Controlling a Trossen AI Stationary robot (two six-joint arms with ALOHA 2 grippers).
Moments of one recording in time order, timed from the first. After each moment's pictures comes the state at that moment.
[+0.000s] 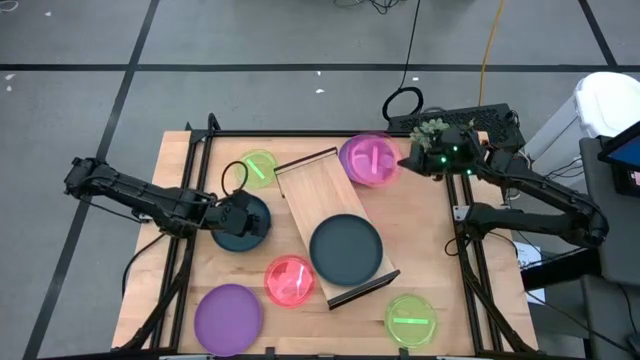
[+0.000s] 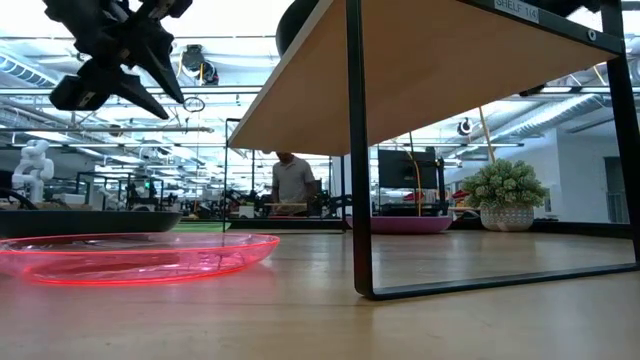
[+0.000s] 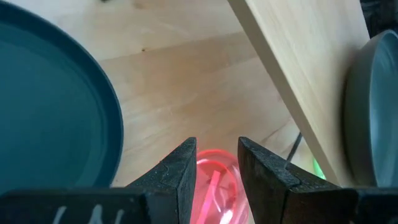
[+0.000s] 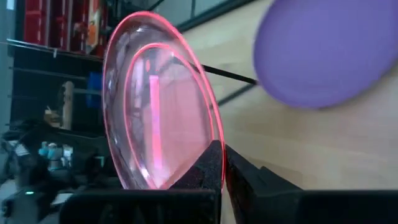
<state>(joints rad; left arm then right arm) -0.25 1.04 0.74 -0.56 -0.29 -1.45 -0.54 0.81 0.83 -0.60 -0.16 1.19</state>
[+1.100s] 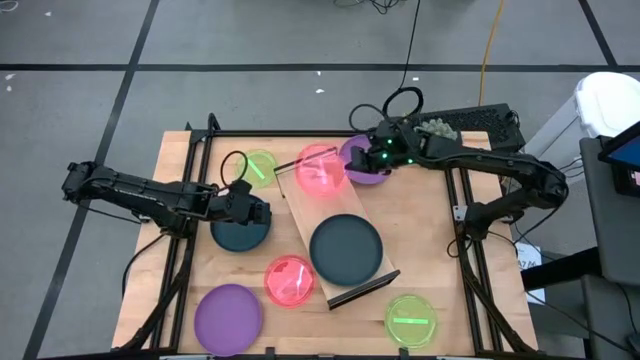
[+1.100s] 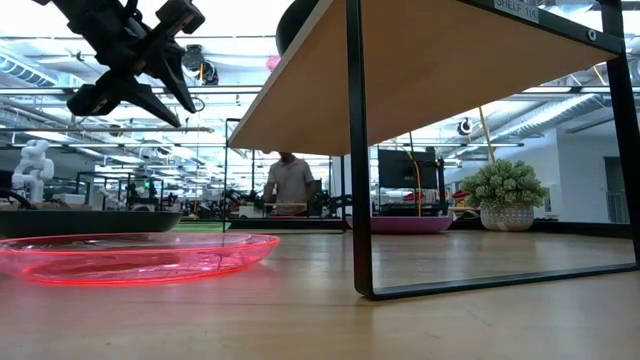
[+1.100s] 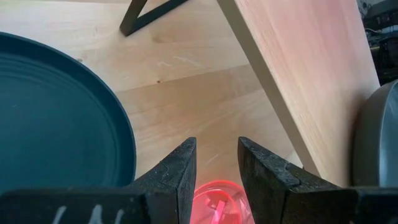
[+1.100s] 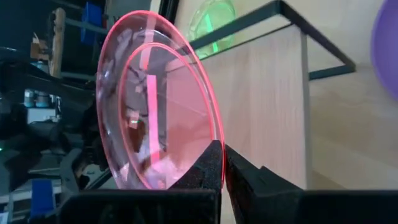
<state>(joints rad) -0.14 1.03 0.74 -0.56 -0.28 -1.42 -0.38 1.37 1.10 -0.35 -0.24 1.10</state>
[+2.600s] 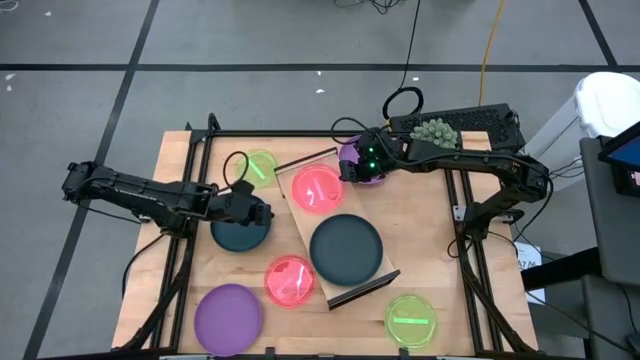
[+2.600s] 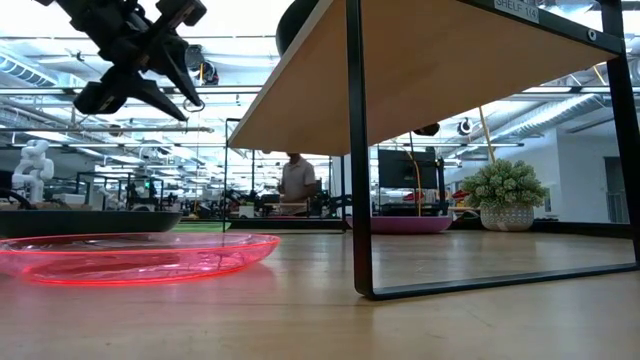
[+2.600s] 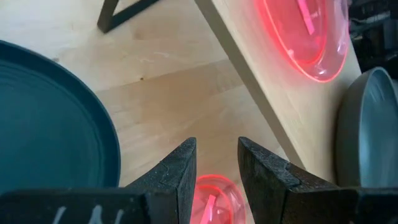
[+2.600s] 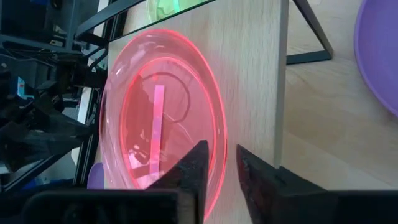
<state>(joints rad) -0.14 1.03 0.74 -0.52 -0.25 -1.37 -0.37 1.50 1.09 -0.37 -0.24 0.98</state>
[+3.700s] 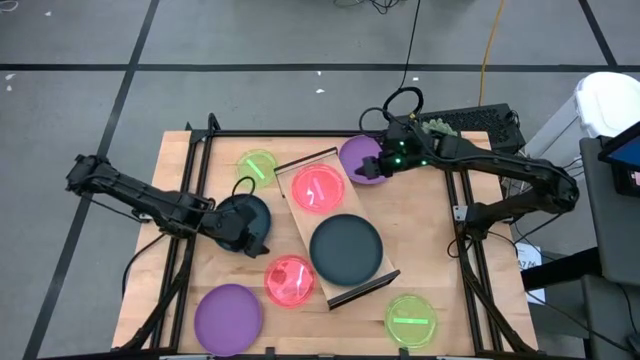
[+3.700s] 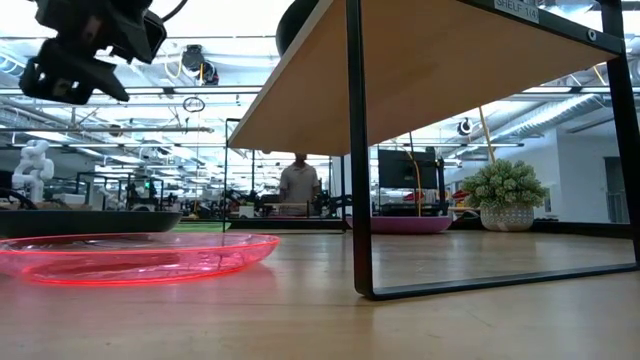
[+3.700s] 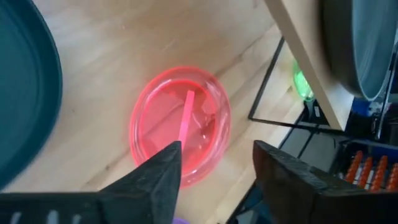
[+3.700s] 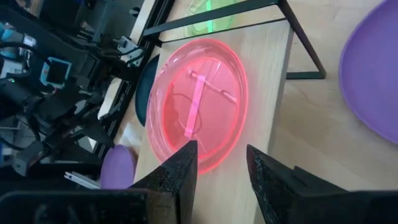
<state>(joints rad) -0.33 1.05 0.74 -0.49 -0.02 -1.40 -0.37 1.25 1.09 -0.52 -0.24 0.86</state>
